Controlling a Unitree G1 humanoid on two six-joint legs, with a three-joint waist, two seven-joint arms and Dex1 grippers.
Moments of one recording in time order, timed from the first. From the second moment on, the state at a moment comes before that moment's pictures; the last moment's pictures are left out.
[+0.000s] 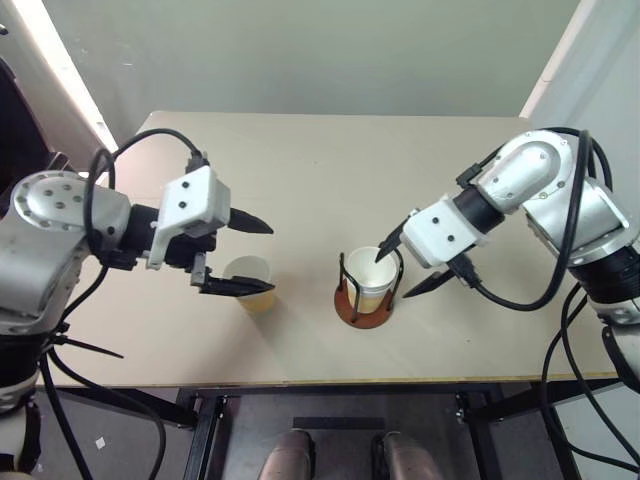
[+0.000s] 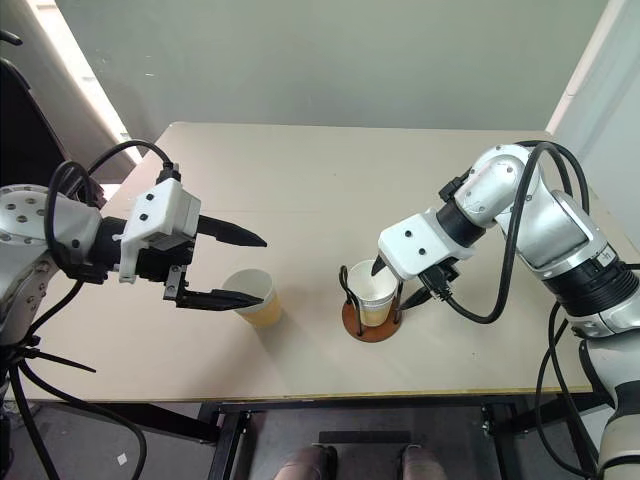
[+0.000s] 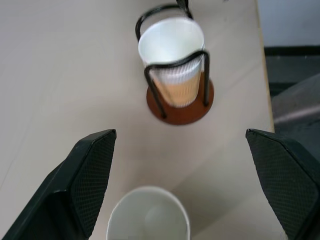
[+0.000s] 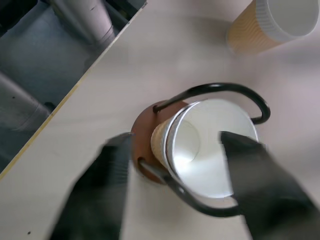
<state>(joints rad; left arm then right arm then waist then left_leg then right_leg) -0.67 1.13 -0.01 -0.28 -0.50 0.62 -1.32 -1.14 -0.86 0.55 -0.04 0.20 0.15 1.60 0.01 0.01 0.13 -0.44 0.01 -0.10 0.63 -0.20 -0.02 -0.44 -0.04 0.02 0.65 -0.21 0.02</state>
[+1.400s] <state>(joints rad) -1.03 0.88 -0.38 0.57 -0.03 0.08 -1.57 -0.84 -0.69 0.06 -0.55 0.67 1.01 0.83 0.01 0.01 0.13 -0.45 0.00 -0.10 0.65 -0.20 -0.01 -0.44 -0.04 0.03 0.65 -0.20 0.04</state>
